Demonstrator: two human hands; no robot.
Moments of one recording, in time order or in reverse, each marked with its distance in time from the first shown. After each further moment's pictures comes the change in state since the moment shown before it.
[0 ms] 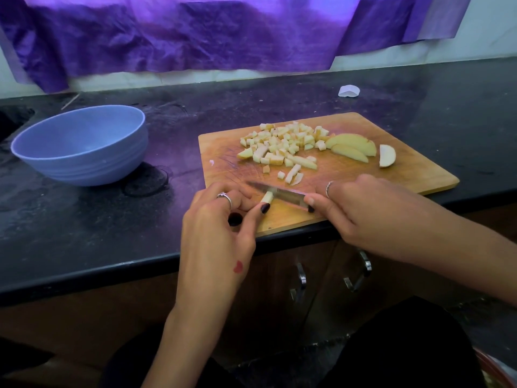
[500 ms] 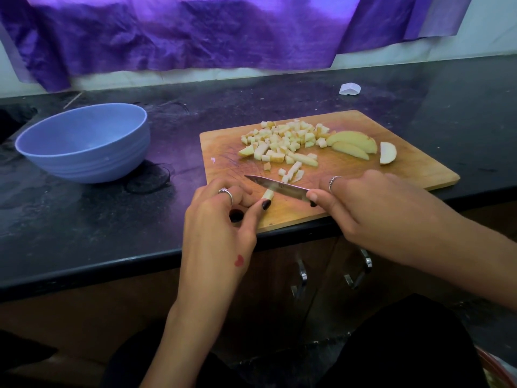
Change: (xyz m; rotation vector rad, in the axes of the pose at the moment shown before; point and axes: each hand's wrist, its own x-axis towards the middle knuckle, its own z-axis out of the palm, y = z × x) left_hand 0.001 0.000 0.001 -0.011 -0.007 -0.003; right_hand -0.008 -0.003 -0.001 -0.062 0.051 0.007
